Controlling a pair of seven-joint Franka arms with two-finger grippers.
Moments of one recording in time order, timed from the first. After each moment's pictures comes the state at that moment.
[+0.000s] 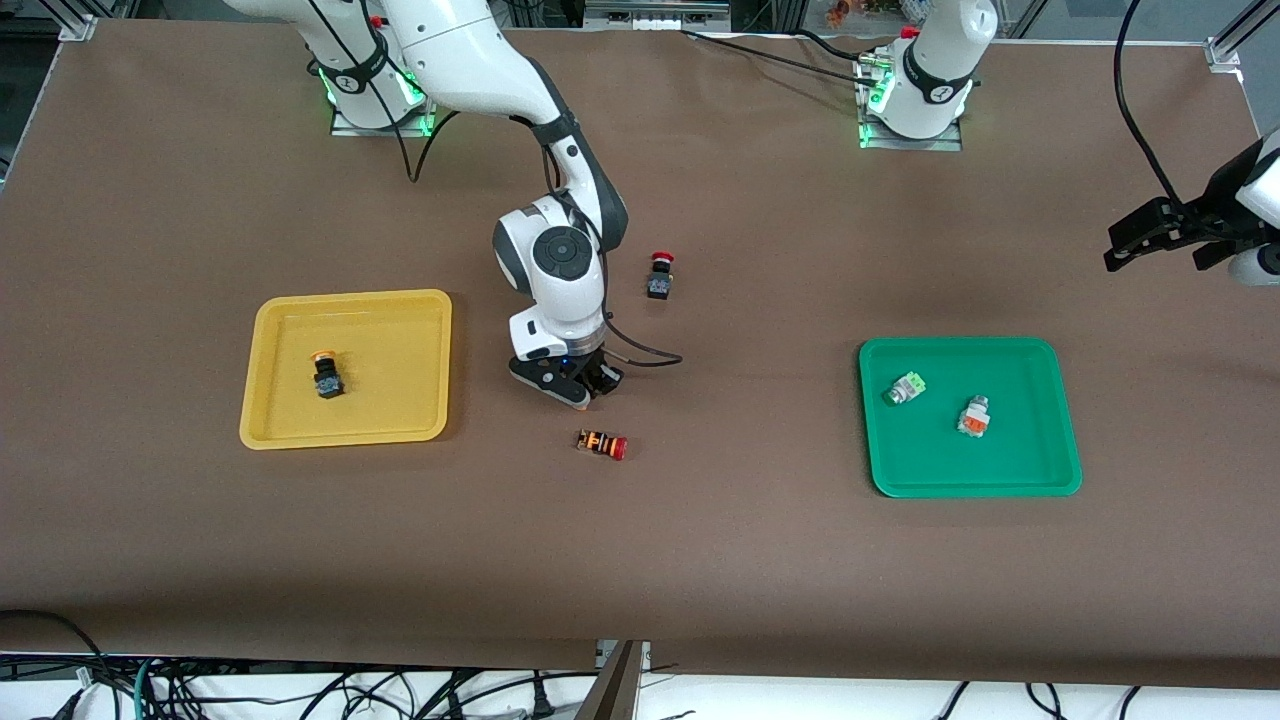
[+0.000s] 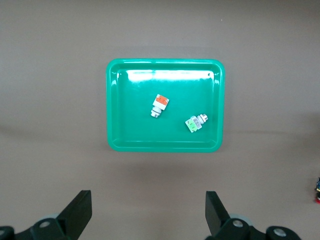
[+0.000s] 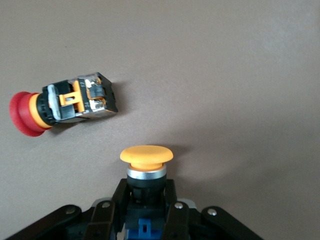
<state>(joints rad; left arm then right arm) -0.04 0.00 0.06 -1.62 0.01 1.61 -0.01 0.99 0.81 -0.38 -1.60 0.20 2.50 1.04</state>
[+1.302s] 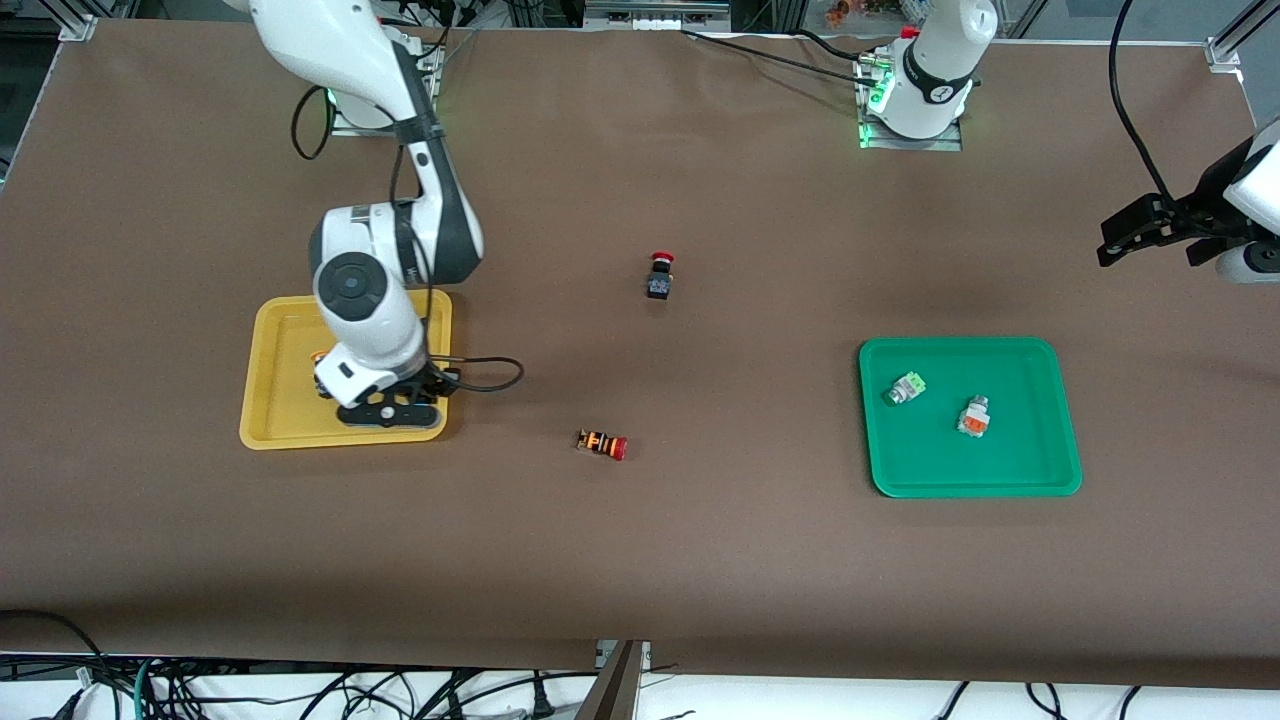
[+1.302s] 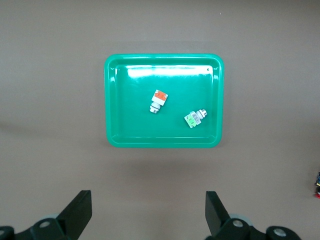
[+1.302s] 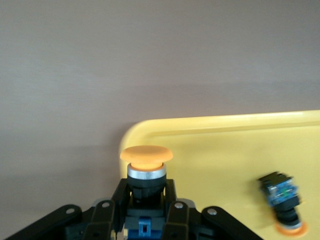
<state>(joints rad) -0.04 0.00 0.06 -1.62 0.01 1.59 -0.02 0.87 0.56 -0.61 -1.87 0.22 2.37 0.16</state>
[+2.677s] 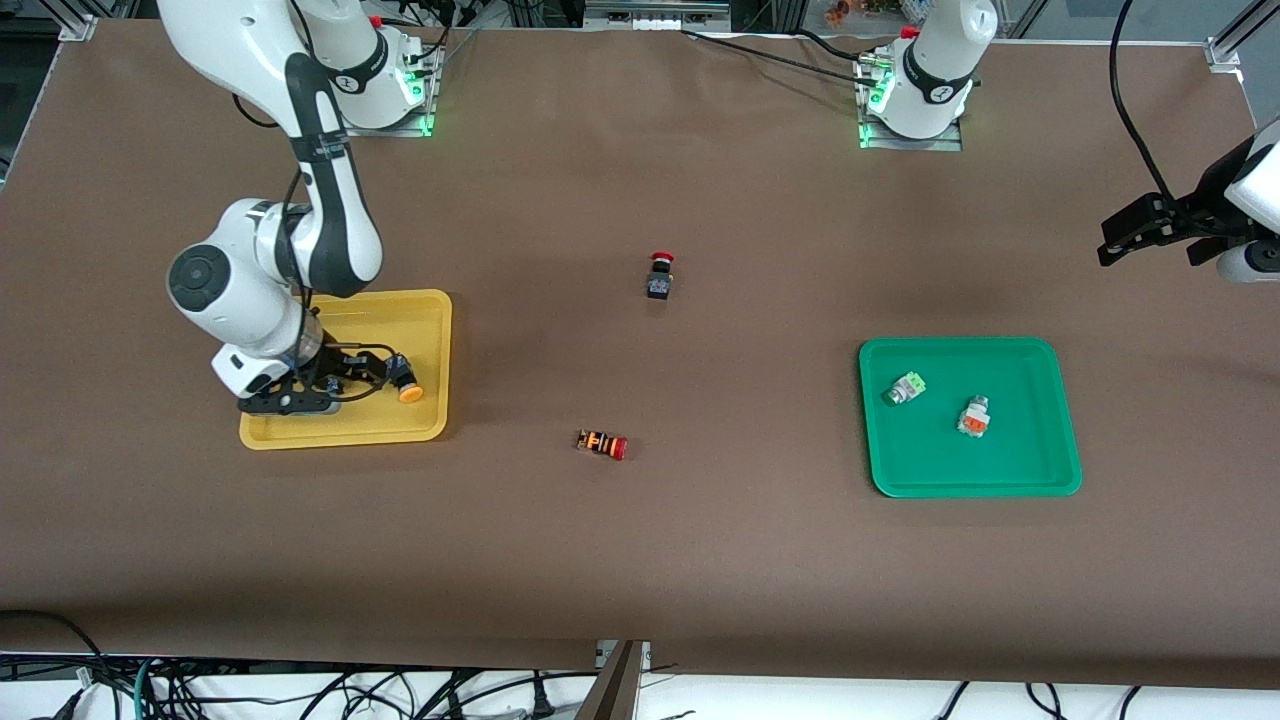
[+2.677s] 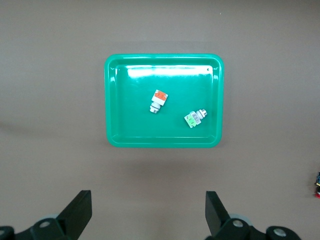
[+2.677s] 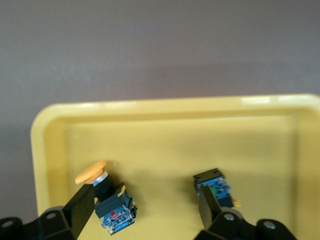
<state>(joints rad) -0.04 0.00 0.06 -1.62 0.01 1.59 -0.02 0.74 0.47 -0.67 -1.99 0.45 2.39 -0.20</state>
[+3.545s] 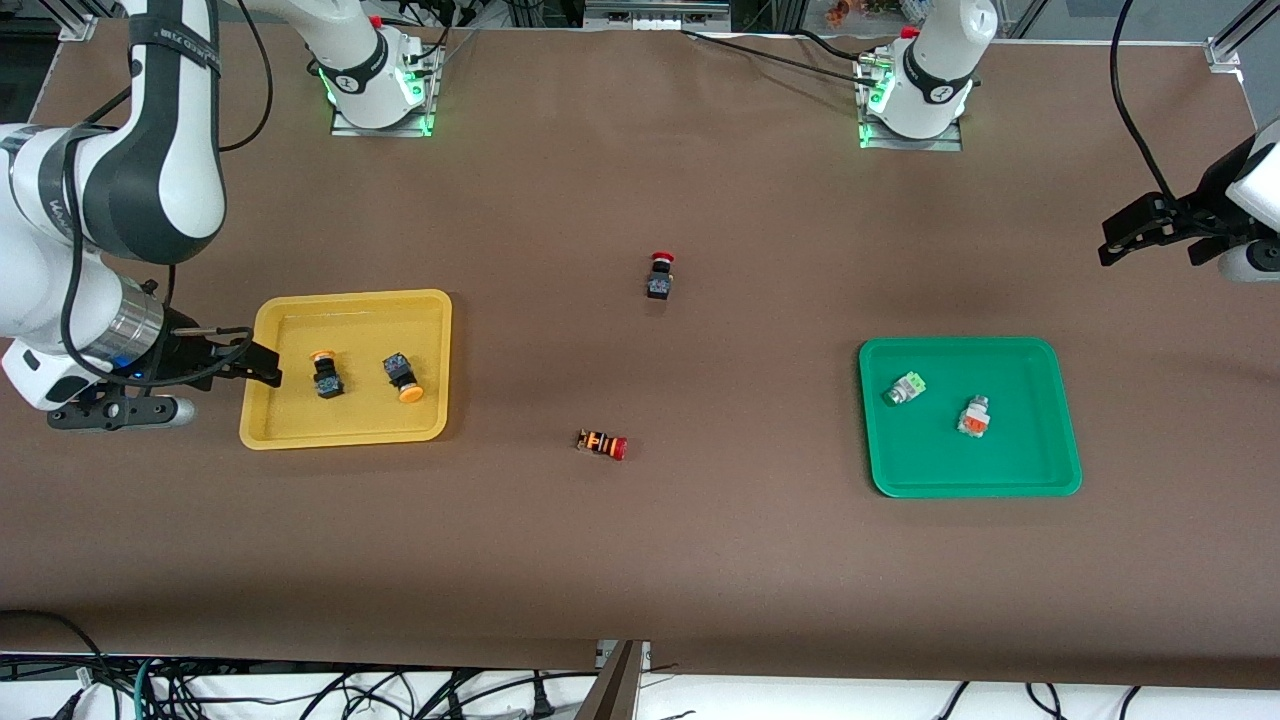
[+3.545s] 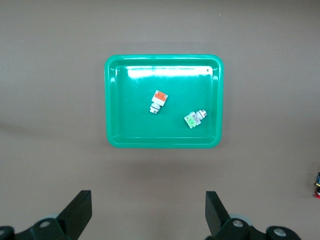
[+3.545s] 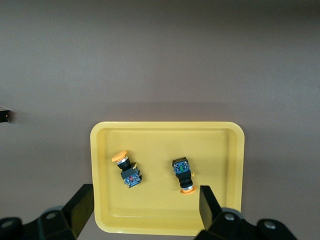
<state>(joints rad) -0.04 0.00 0.06 -1.61 0.01 1.59 -0.02 0.74 0.44 -0.83 -1.52 0.38 1.84 -0.20</state>
